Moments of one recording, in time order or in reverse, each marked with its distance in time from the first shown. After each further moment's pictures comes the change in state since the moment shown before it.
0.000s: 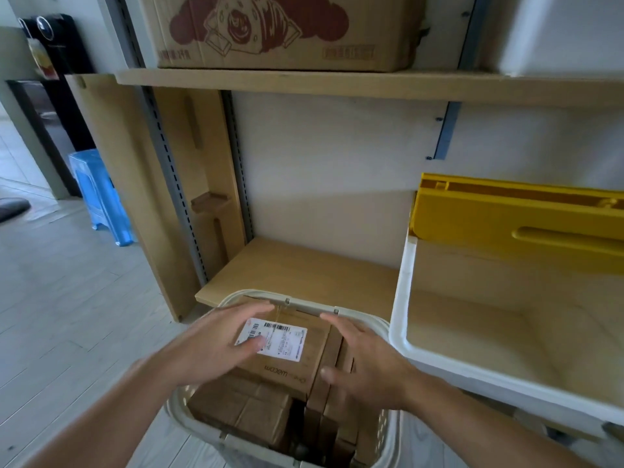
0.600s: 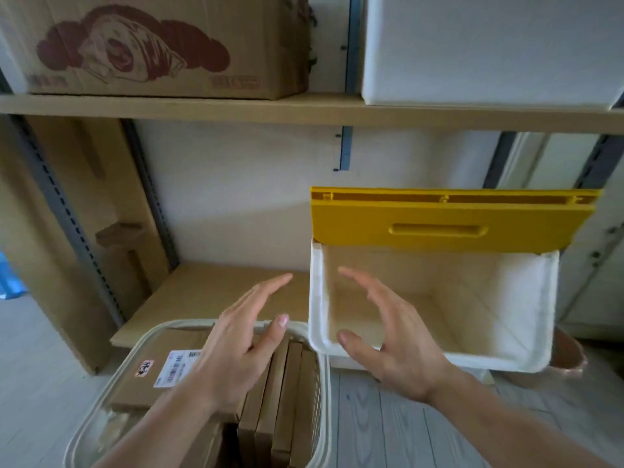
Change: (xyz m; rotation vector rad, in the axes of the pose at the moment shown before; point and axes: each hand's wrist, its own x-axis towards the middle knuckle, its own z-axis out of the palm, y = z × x) left_hand 0.032 0.127 0.037 -0.309 0.335 0.429; right_hand -0.116 0.008 -0.090 0.080 0.552 0.058
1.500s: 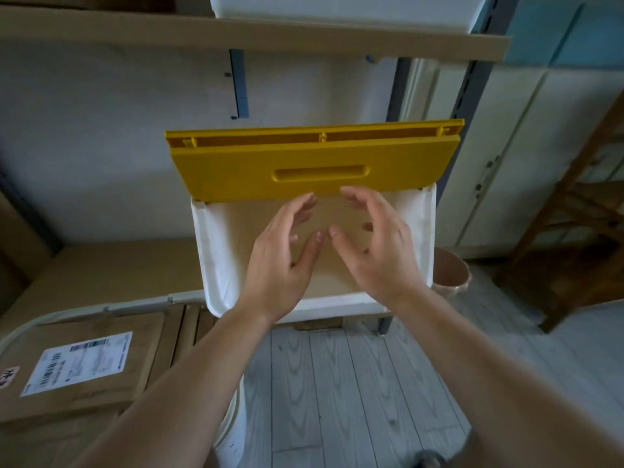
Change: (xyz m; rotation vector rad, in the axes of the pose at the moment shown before) left_hand 0.085 0.100 0.142 -0.444 0.068 0.155; right_hand -0.019 0.071 -0.075 -0.069 0.493 0.133
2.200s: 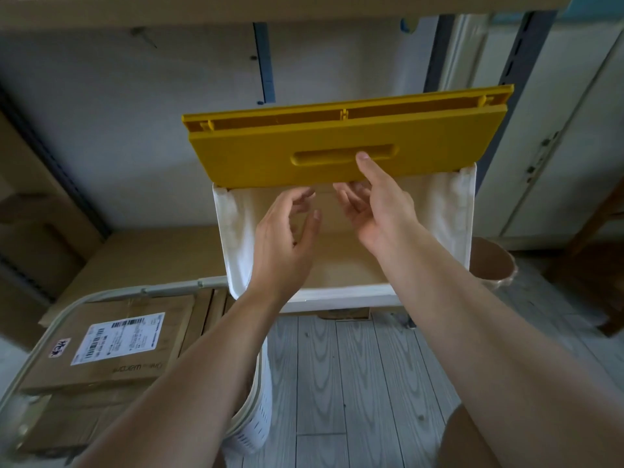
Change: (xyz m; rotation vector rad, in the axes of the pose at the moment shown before) left_hand 0.005 -0.020 -0.002 0.164 0.147 -0.103; right_hand 0.056 -0.018 0.032 1.214 0.195 0.978
